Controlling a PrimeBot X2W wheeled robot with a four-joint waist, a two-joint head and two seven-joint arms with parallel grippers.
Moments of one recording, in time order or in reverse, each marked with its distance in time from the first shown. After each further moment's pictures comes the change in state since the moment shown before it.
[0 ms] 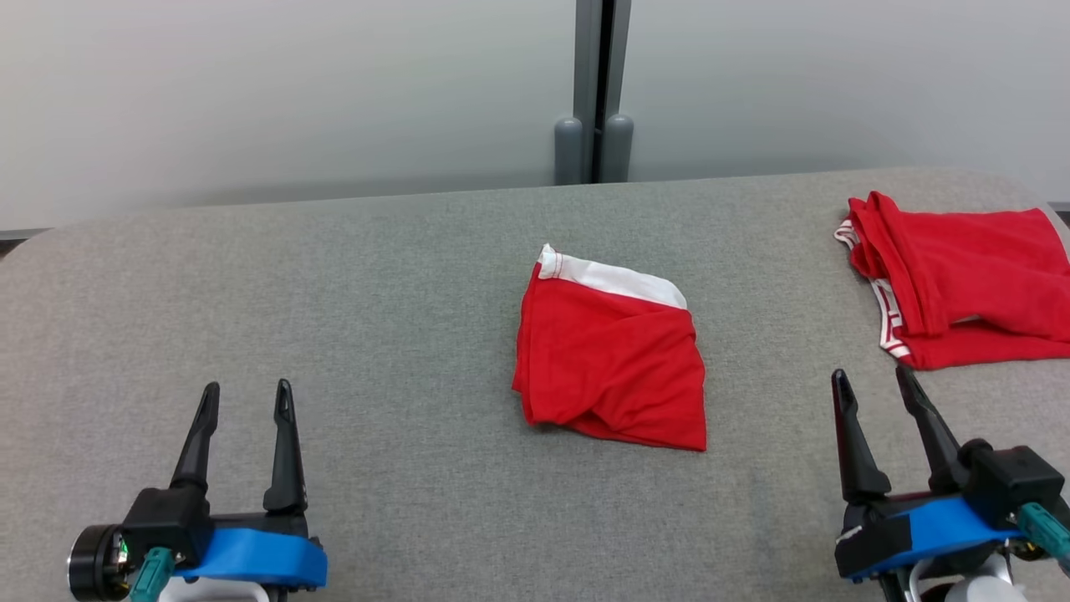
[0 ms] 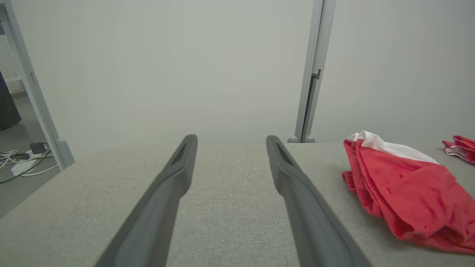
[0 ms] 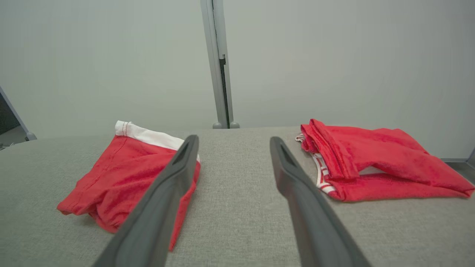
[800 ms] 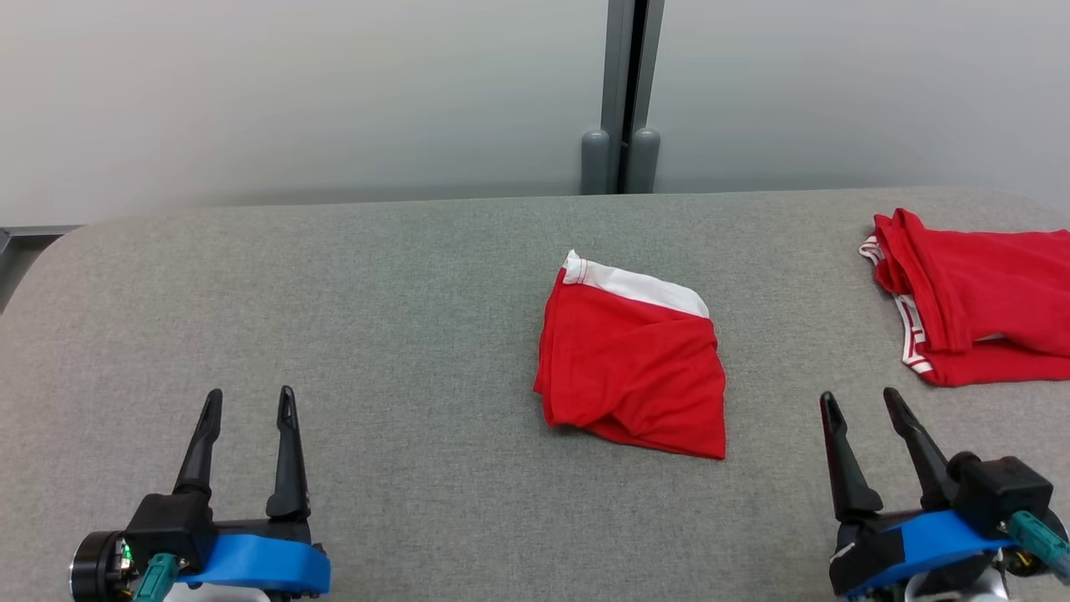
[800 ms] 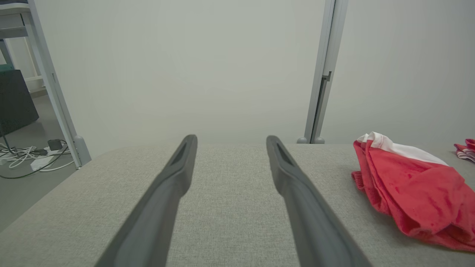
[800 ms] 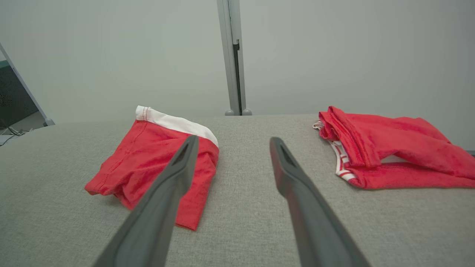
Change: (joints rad) left arm 0.028 0.008 -0.018 -0.025 -0.012 0.026 0.014; right arm 0.074 0.016 0.006 -0.074 0.003 0.000 0.084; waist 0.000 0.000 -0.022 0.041
